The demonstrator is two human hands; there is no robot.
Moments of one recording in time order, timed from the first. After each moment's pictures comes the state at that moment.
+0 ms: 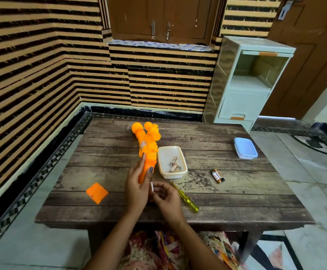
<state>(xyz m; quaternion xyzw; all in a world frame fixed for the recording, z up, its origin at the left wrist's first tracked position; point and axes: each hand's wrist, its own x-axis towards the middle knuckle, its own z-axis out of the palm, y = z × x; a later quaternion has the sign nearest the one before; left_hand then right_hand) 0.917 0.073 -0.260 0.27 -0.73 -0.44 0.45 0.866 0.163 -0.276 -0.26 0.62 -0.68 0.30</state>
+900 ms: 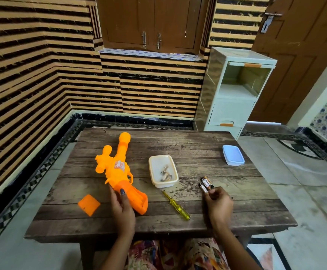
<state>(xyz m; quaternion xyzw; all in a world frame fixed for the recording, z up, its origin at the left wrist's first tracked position) 0.928 0.091 -0.273 0.41 -0.55 -0.53 0.50 0.764 0.259 -0.270 -0.05 0.85 -0.52 0.00</state>
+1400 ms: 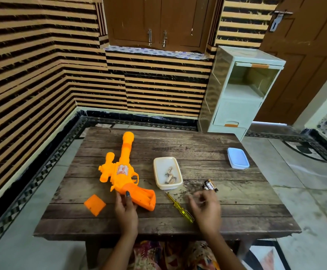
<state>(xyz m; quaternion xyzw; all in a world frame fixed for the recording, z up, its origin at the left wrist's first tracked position) 0.928 0.086 -0.273 0.43 -0.45 -0.63 0.46 0.801 0.237 -0.255 -0.24 0.85 -0.47 -0.05</state>
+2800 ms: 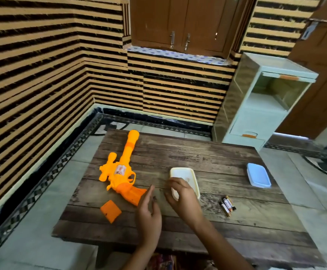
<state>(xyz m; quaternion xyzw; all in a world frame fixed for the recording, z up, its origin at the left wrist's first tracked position) 0.924 0.090 -0.241 0.40 -0.61 -0.52 0.45 0.816 0.133 -0.204 -0.50 0.79 -0.33 0.07</state>
